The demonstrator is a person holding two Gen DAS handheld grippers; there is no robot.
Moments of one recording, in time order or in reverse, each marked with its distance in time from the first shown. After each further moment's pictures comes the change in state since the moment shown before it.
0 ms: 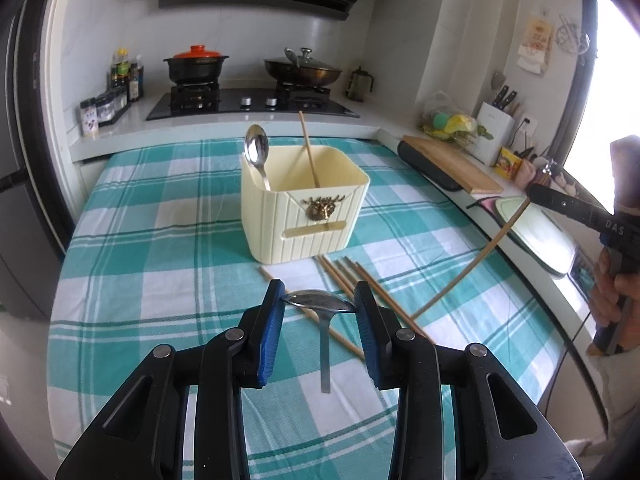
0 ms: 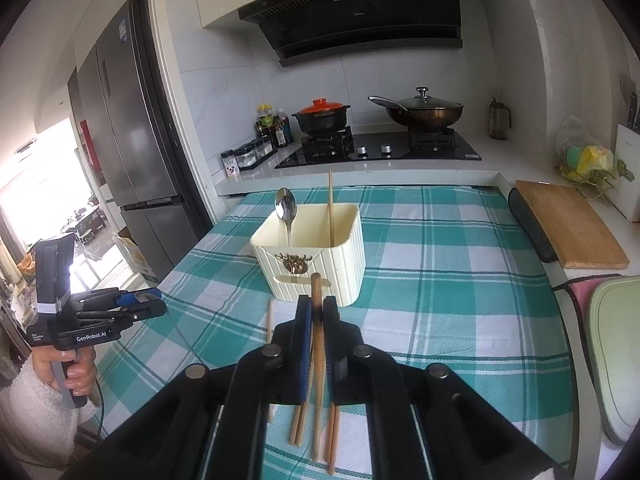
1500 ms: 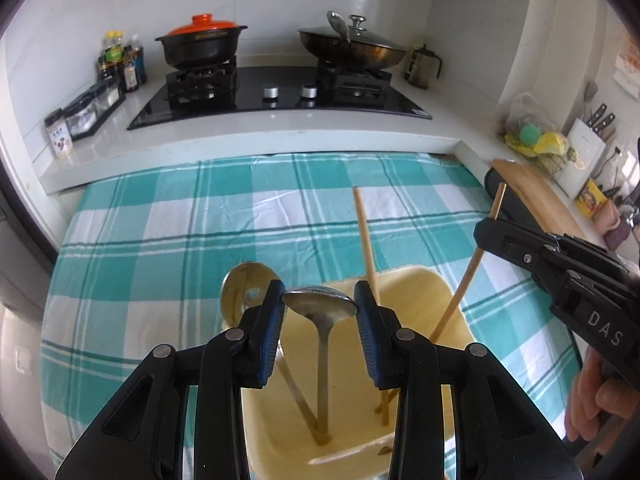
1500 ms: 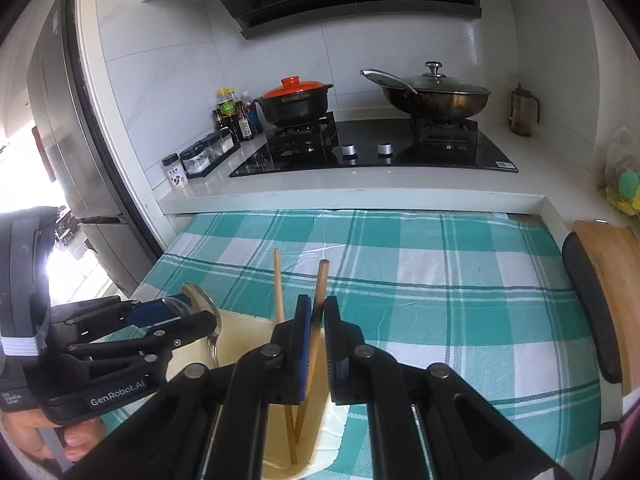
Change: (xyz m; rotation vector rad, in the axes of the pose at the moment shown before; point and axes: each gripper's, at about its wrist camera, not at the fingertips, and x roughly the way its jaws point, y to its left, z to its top) left arm 0.223 0.033 0.169 -0.063 0.130 0.169; right arm 0.262 -0.038 0.127 0.023 0.134 -0.067
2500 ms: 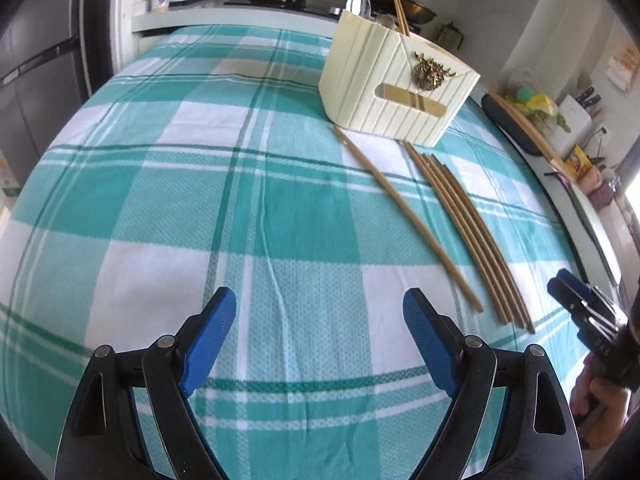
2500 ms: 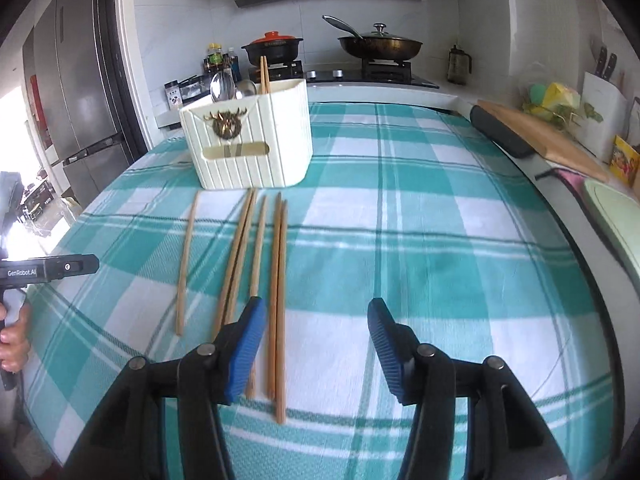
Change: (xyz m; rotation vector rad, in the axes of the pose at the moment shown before) left arm -0.115 0.042 -0.305 -0.194 0.067 0.000; right arm -0.150 0.007 -0.310 -0.007 0.044 -0.166
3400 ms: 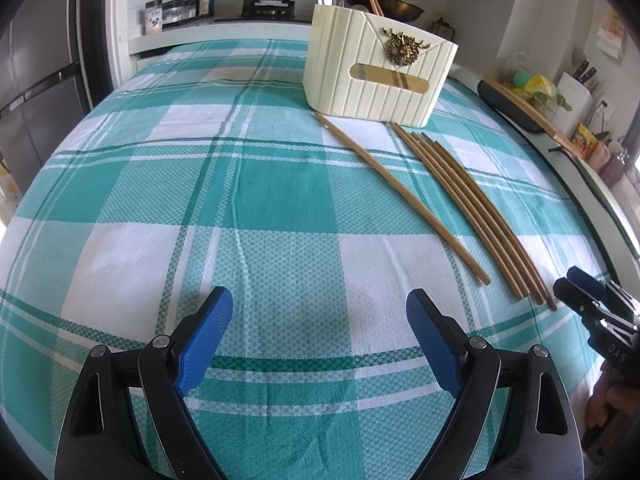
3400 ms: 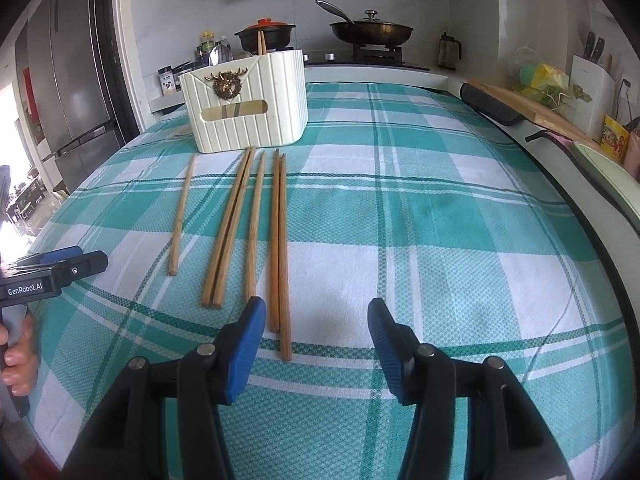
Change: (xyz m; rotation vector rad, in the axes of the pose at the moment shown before) left arm 0.010 -0.023 -0.026 0.074 -0.049 0.051; right arm -0.001 0.007 -0.033 0.007 0.014 -0.025
